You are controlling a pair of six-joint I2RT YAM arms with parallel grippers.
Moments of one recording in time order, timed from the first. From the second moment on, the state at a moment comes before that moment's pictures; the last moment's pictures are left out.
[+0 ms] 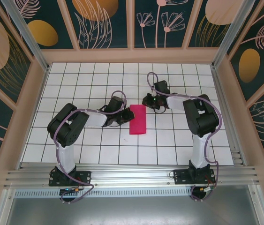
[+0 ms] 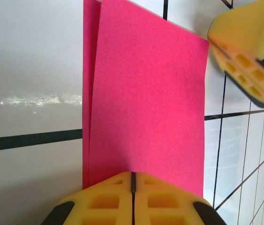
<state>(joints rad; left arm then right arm) -0.62 1.94 0.92 0.24 0.36 -0.95 0.40 2.00 1.17 -0.07 -0.39 0.65</state>
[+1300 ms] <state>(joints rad) -0.62 1.80 0.81 0.22 0.31 -0.97 0.54 1.84 0.95 -0.14 -0.45 0.58</state>
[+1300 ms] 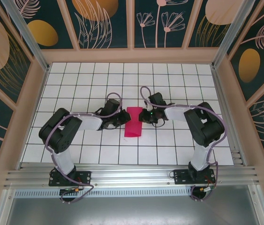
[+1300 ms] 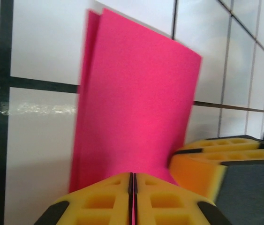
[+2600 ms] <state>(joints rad) -0.57 1.86 0.91 0.21 0.40 -0.95 0.75 1.72 0.84 -0.10 -0.46 0.68</state>
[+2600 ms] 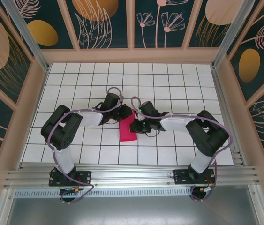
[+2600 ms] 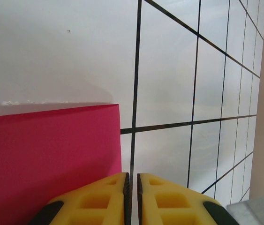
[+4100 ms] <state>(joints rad) -0.57 1.93 0.92 0.31 0.45 -0.96 0.65 1.83 0.88 0.00 -0.43 0.77</state>
